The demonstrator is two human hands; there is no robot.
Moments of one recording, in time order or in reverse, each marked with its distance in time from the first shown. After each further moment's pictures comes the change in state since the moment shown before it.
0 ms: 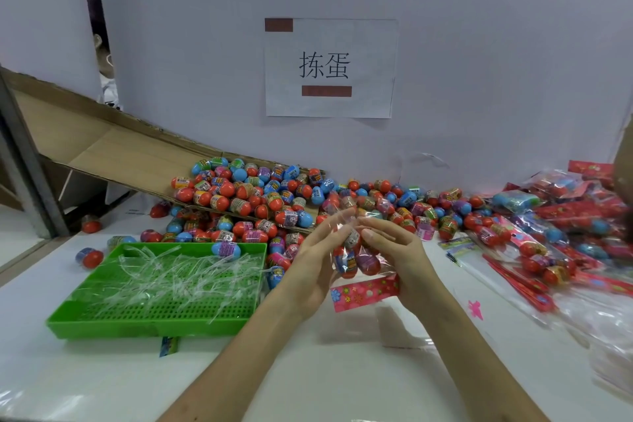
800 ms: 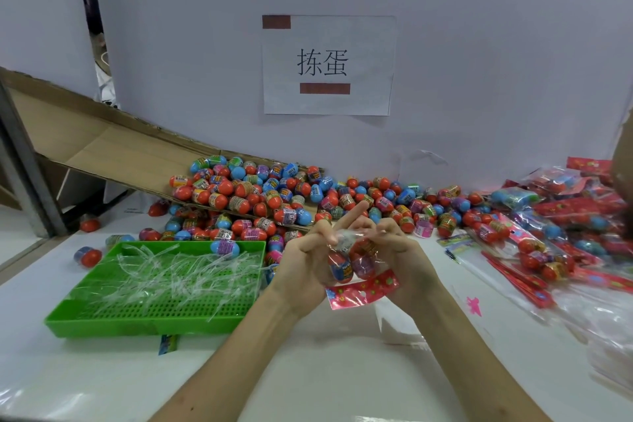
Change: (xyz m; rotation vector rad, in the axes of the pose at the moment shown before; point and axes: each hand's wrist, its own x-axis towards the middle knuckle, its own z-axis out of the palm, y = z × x) left_hand -0.013 0.009 -0.001 -0.248 -0.219 0.056; right_hand -0.002 0.000 0.004 0.382 -0.184 0.094
